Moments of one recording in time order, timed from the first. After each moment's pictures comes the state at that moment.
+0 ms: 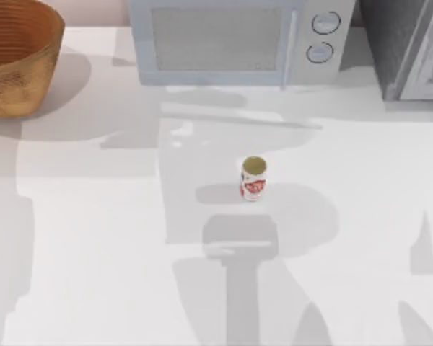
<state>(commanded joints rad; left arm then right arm) 0.19 1.70 1.40 0.10 0.22 0.06 0.00 0.00 0.00 0.00 0.00 0.00</state>
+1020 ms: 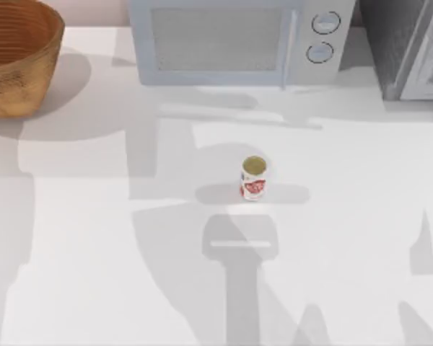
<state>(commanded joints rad) 0.17 1.90 1.46 0.23 0.20 0.06 0.00 0.00 0.00 0.00 0.00 0.00</state>
